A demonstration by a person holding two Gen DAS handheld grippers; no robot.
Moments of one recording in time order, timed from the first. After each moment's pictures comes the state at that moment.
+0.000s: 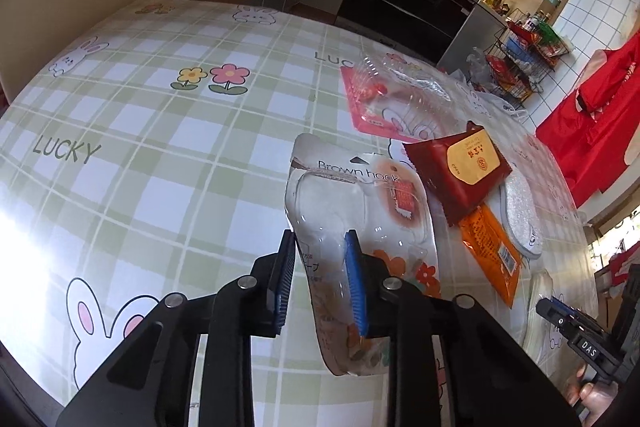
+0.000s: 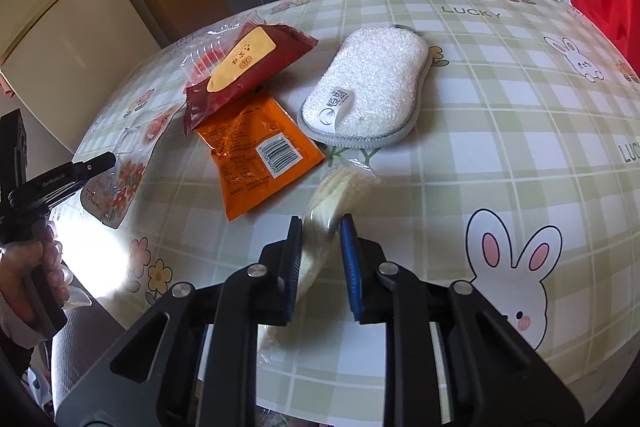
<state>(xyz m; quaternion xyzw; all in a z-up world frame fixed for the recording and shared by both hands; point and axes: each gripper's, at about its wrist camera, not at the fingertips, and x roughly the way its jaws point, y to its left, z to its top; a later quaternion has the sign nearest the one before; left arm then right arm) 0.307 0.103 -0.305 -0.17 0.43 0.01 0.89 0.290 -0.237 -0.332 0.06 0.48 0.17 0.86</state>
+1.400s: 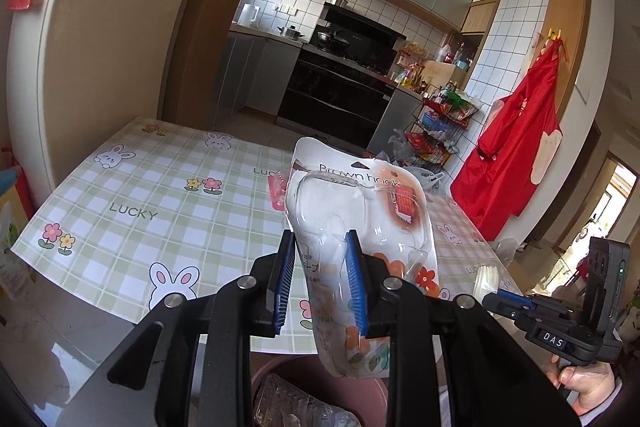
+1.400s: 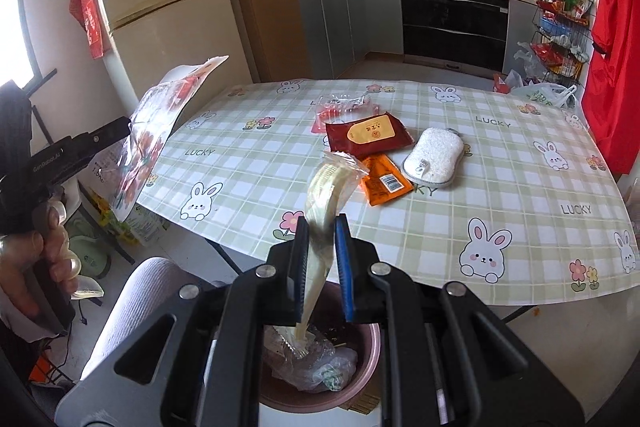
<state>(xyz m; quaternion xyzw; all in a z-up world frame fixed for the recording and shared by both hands) 0.088 0.081 -0.134 -0.17 0.24 -0.06 0.95 0.101 -0.200 -0.172 -0.01 0.37 0.25 0.90</state>
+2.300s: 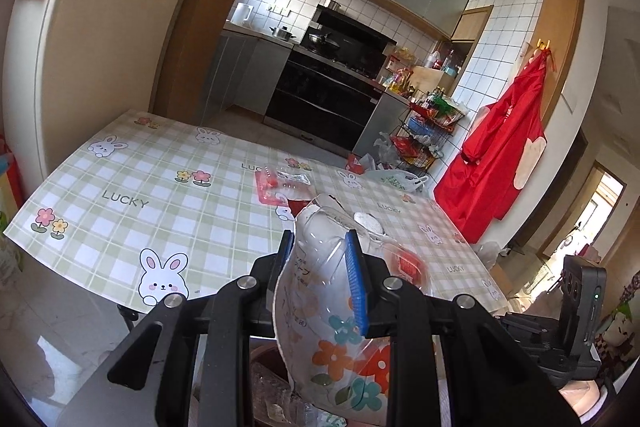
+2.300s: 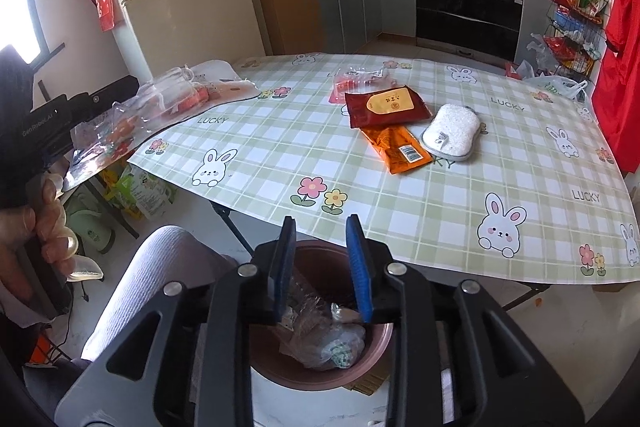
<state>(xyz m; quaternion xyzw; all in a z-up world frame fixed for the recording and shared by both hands) 0.070 0.085 -0.137 -0.19 0.24 -0.08 0.95 0.085 -0.185 -0.189 -0.03 0.40 0.26 0.88</state>
